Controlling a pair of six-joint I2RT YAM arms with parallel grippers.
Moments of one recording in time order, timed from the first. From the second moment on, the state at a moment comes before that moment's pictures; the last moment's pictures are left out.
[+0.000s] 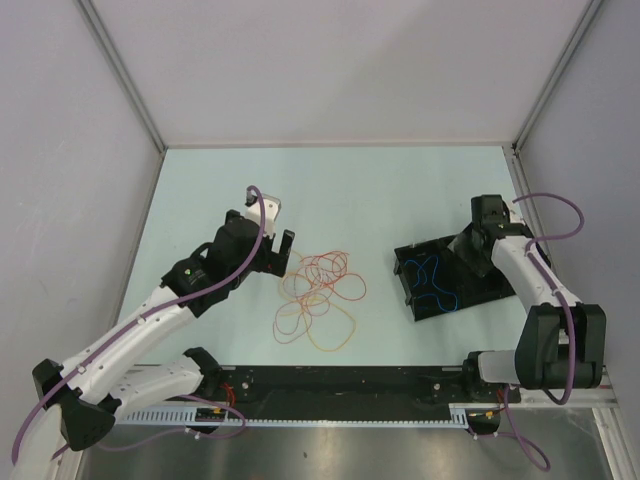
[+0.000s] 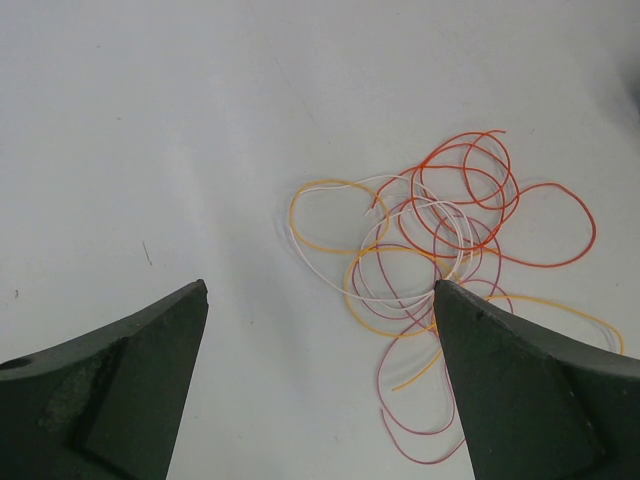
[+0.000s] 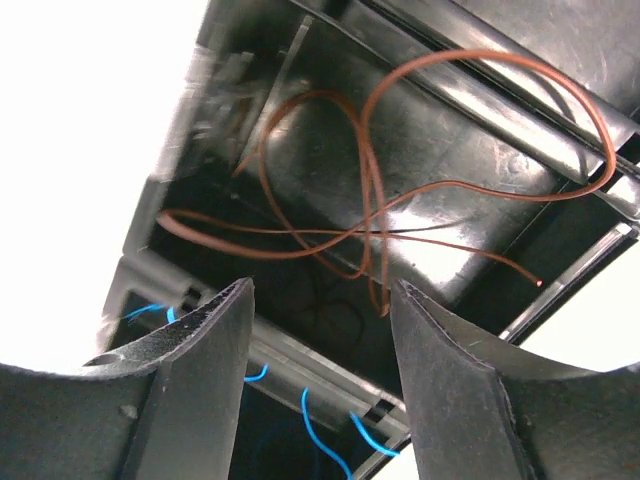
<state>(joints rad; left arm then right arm) -0.72 0.95 0.93 -0.55 -0.36 -0.12 0.02 1.33 0.90 -0.66 0.20 0.81</state>
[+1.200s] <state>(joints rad) -0.71 0.95 0.93 -0.55 -0.35 -0.12 -0.24 1.32 0.96 -0.60 0.28 0.65</state>
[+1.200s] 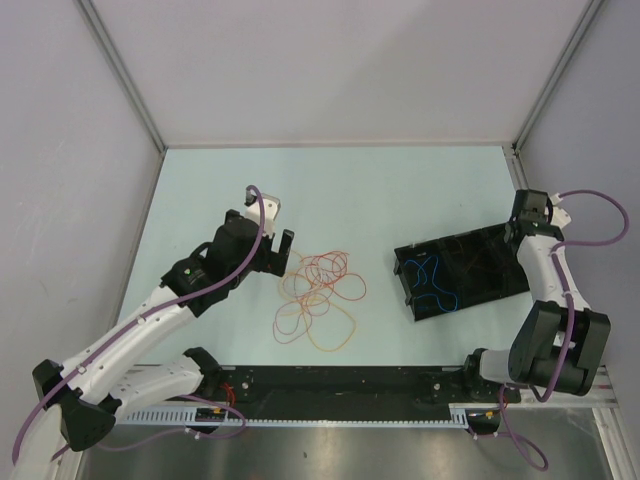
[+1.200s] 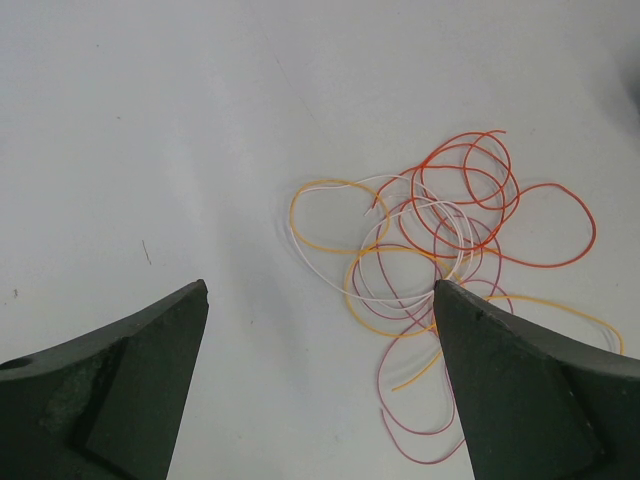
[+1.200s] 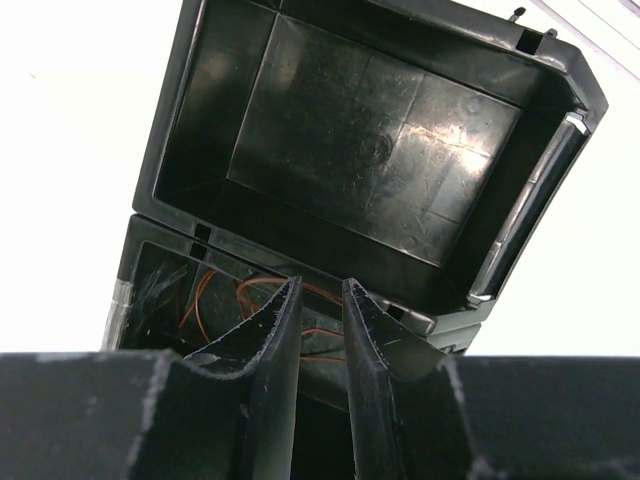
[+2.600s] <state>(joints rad) -0.71 1.01 0.92 -0.55 -0.34 -0.12 -0.08 1.01 0.86 -0.57 0.11 0.55</state>
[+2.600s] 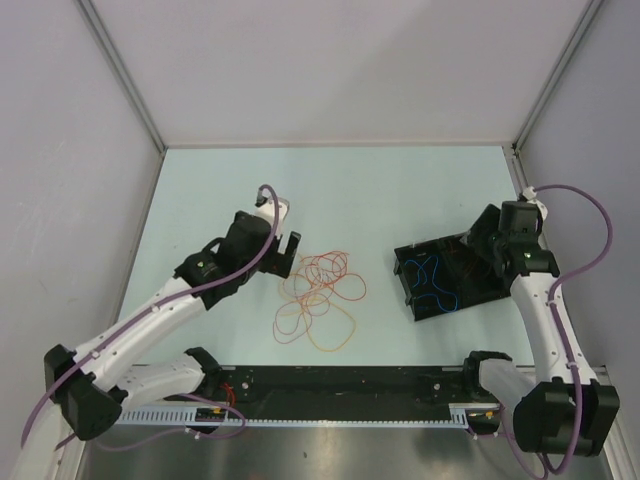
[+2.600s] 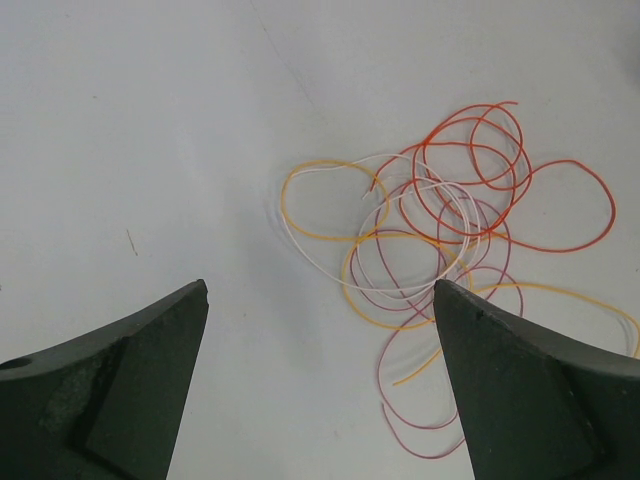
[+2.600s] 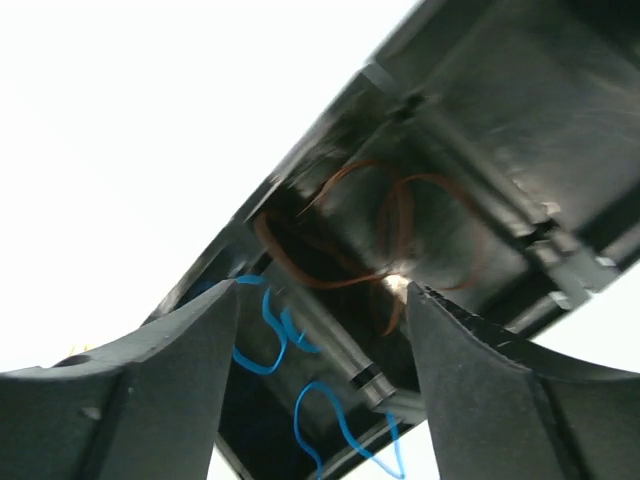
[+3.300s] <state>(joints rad) -0.79 1.45 0.97 -0.43 -0.23 -0.44 0.30 0.96 0.83 -0.56 0.07 0.55</state>
